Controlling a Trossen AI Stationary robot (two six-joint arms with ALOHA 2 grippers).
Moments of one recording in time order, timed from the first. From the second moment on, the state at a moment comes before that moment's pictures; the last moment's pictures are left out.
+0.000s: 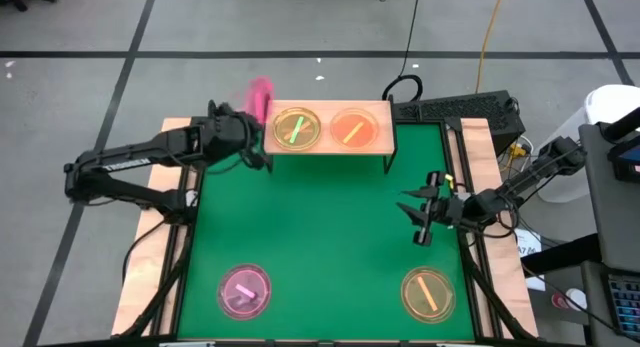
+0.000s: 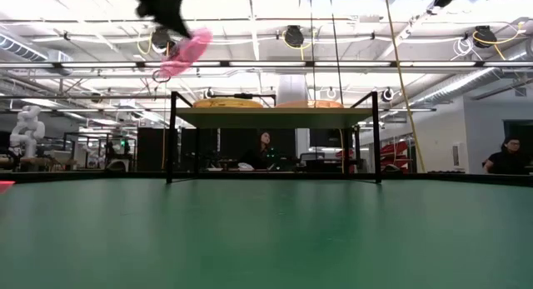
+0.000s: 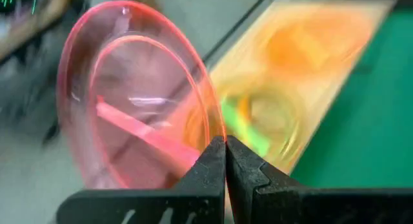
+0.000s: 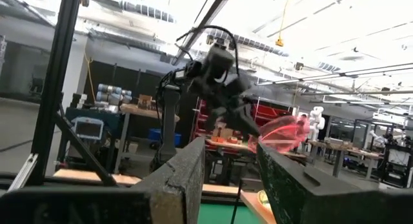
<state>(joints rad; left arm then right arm) 0.22 1.11 1.14 -0.63 -0.56 0.02 0.54 0.83 0.22 1.08 0.68 -0.49</state>
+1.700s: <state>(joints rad) 0.24 1.85 1.53 -0.26 -0.17 0.54 0.54 0.82 0.22 1.09 0.69 -0.49</state>
